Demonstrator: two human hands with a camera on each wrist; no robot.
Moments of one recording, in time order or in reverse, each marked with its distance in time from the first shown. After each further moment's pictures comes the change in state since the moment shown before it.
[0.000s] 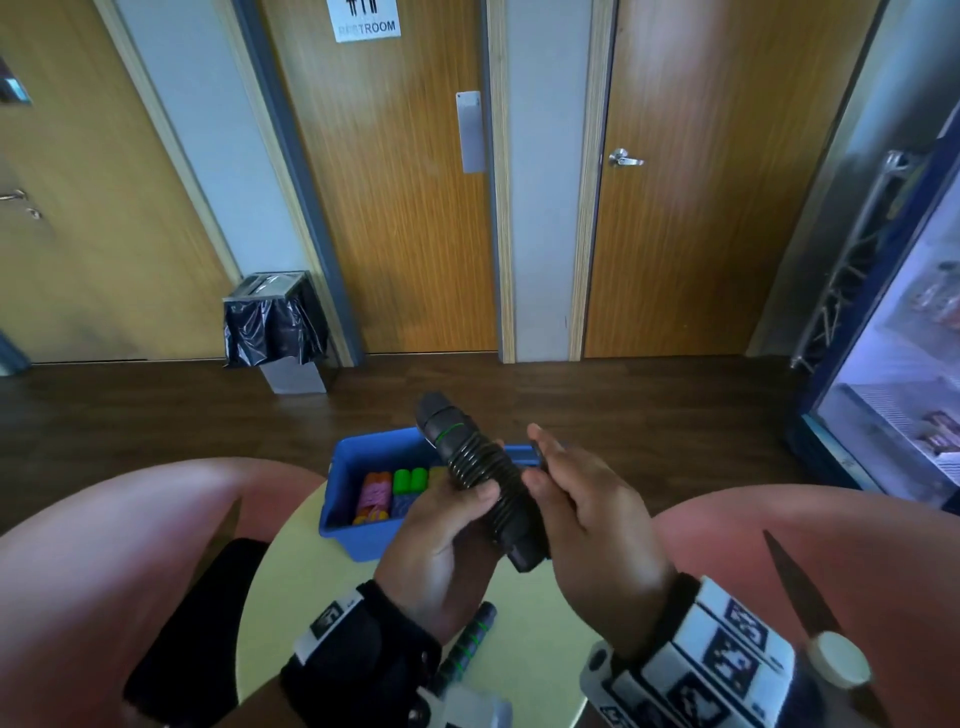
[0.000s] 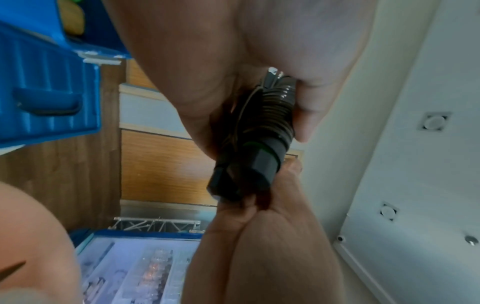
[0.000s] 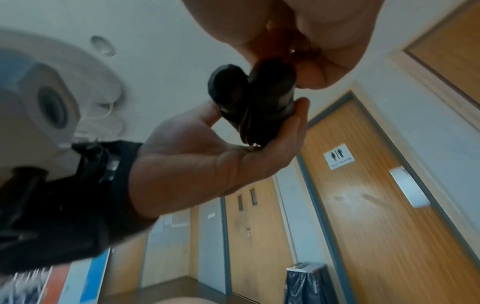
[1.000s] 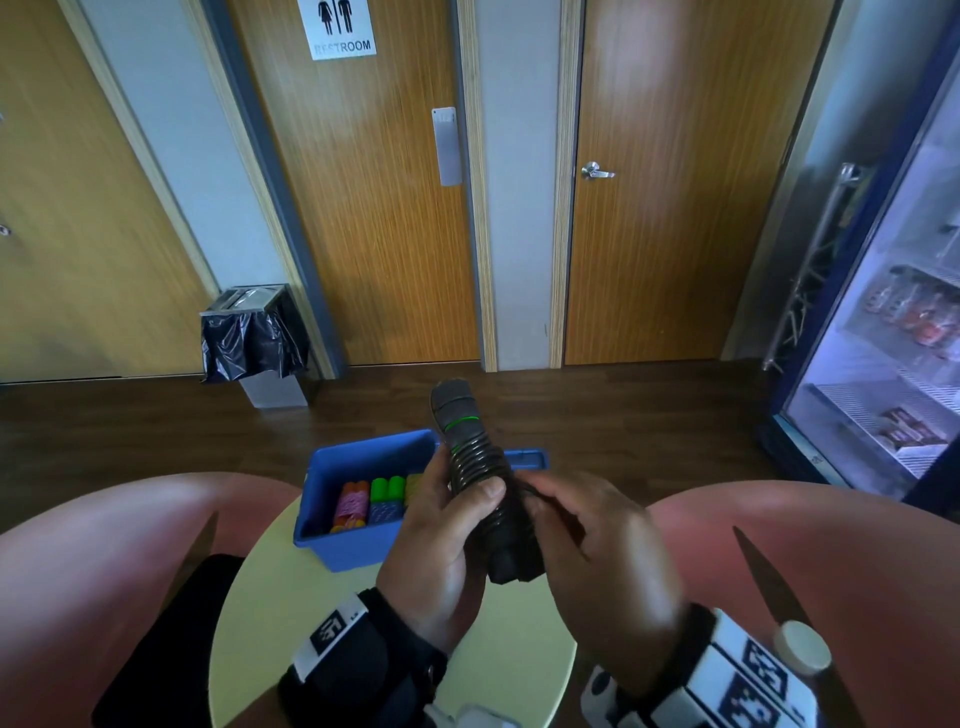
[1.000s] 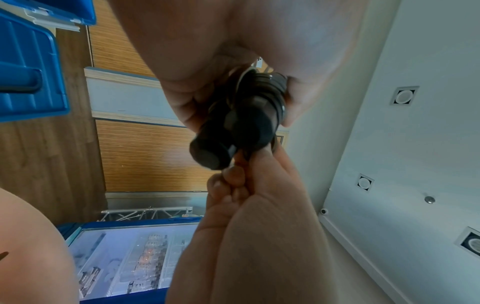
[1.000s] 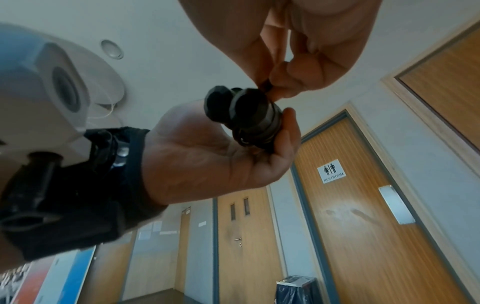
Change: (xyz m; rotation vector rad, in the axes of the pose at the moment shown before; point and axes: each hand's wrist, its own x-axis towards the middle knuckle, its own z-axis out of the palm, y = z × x) left_hand -0.008 -0.016 0.038 0.169 0.025 0.093; right_hand -0.031 0.011 -0.024 -0.034 0.137 -0.069
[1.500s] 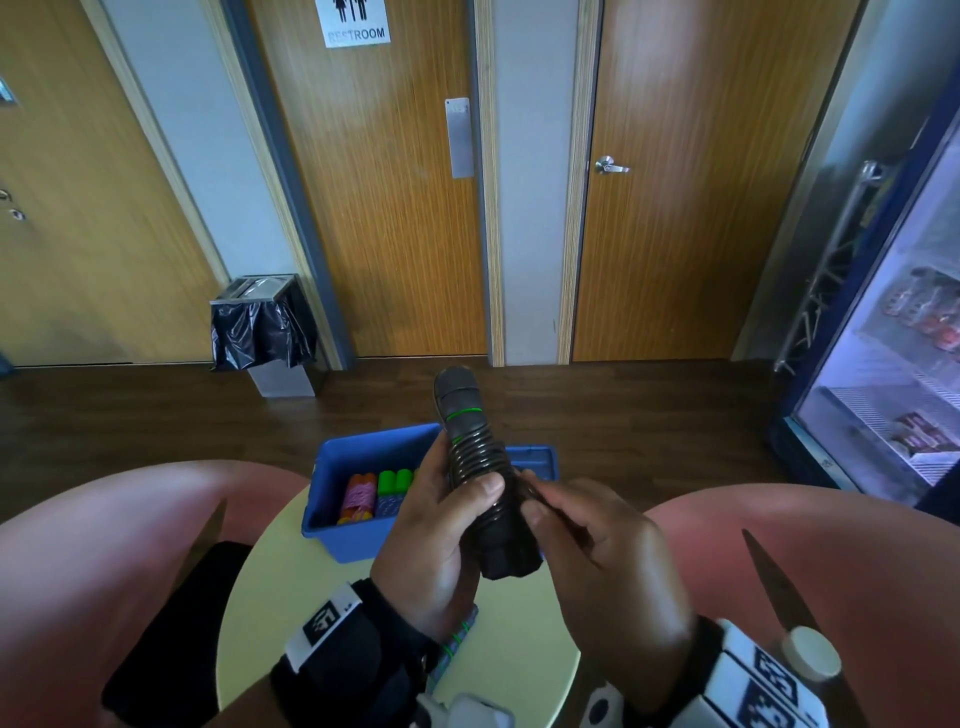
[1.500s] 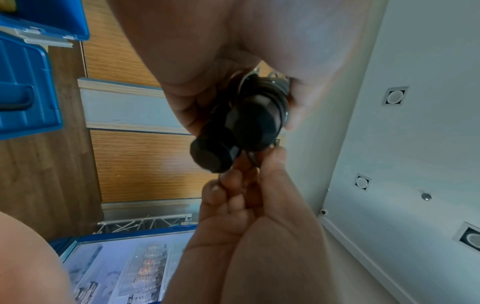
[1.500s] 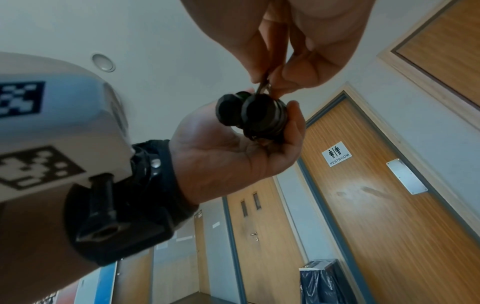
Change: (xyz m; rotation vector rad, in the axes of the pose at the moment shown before) left_hand 0.002 0.010 -0.010 0.029 -0.030 0.028; right_hand -0.004 -0.003 0.006 0.168 -0.018 0.000
